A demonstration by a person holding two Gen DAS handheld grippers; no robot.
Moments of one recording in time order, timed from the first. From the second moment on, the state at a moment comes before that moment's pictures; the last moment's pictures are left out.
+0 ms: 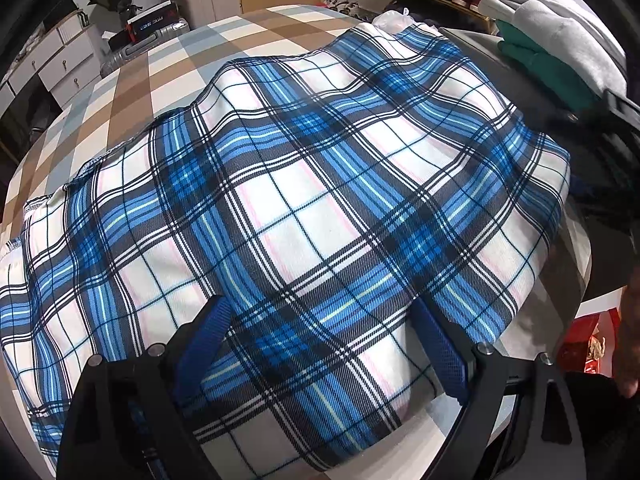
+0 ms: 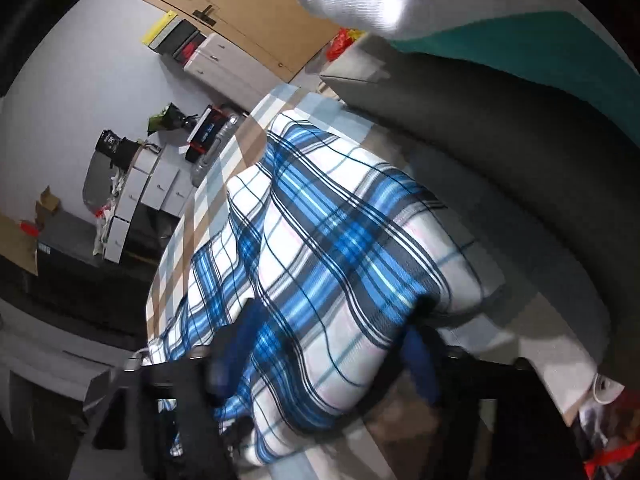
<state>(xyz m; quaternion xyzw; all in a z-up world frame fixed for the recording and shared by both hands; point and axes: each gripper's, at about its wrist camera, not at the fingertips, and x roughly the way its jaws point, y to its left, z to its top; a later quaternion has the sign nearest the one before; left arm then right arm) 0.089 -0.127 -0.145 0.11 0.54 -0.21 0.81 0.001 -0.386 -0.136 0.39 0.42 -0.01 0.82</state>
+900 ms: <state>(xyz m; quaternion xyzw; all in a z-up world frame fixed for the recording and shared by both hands) 0.137 -0.126 -0.146 0.11 0.54 -0.18 0.81 0.007 -0.319 -0.062 0.12 0.29 -0.01 0.95</state>
